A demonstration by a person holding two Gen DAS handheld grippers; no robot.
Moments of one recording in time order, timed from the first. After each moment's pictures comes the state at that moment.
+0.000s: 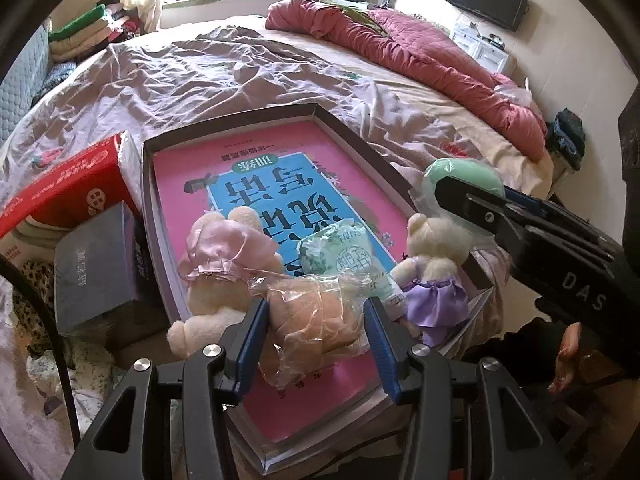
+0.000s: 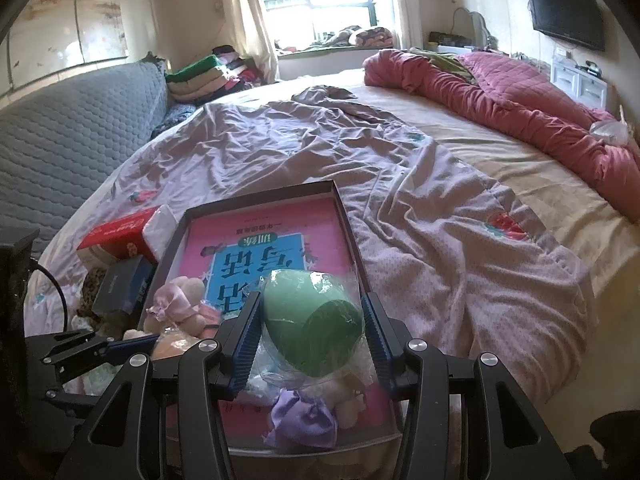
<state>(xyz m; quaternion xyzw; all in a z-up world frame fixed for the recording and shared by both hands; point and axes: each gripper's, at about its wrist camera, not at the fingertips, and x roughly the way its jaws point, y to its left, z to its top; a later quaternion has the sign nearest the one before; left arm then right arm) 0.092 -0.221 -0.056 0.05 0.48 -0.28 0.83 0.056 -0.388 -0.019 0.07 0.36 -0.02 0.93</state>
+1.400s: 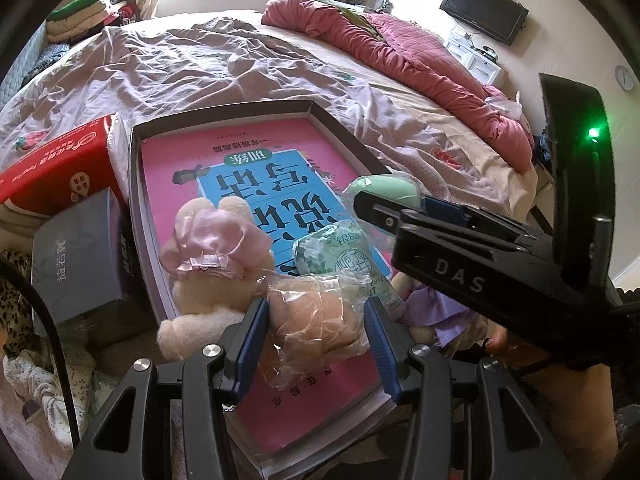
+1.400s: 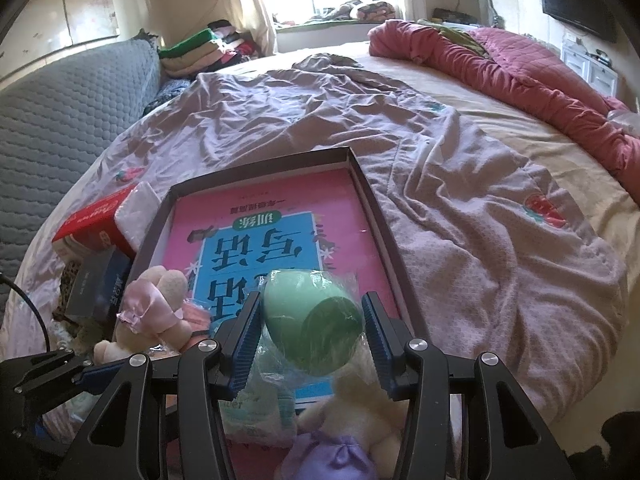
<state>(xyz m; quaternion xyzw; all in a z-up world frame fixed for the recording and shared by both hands) 0.101 -0.214 -0.063 0.01 0.49 -0.31 0.82 0.106 -0.372 -0.060 0.07 0.41 -0.02 0.91</state>
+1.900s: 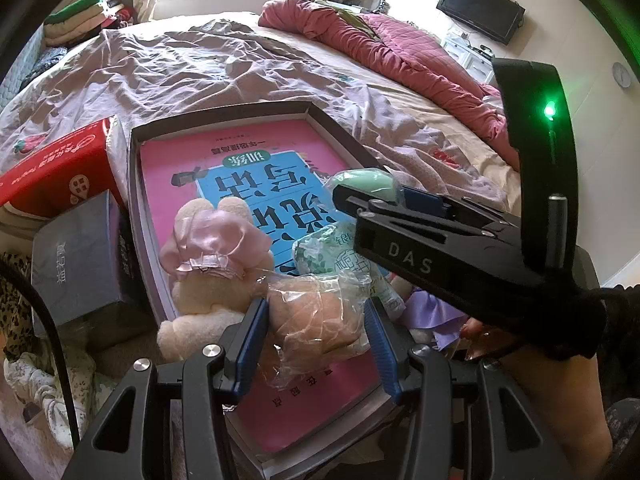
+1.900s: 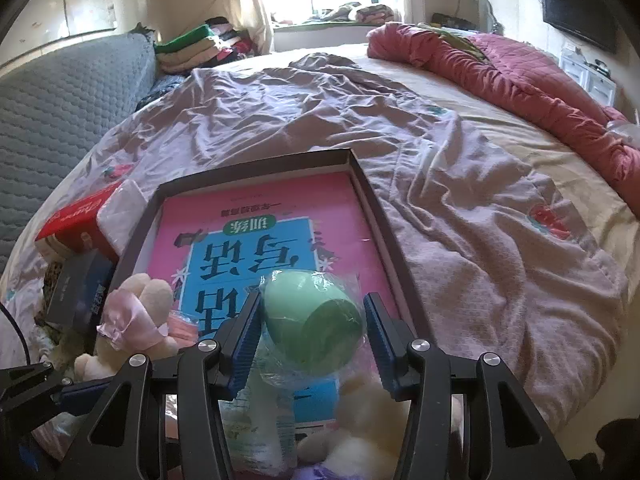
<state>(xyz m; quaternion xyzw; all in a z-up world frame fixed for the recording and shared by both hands) 0.100 -0.215 -0.064 0.02 0.48 -0.31 0.82 0.120 -0.365 -0.069 0.05 0.41 -0.03 0.91</state>
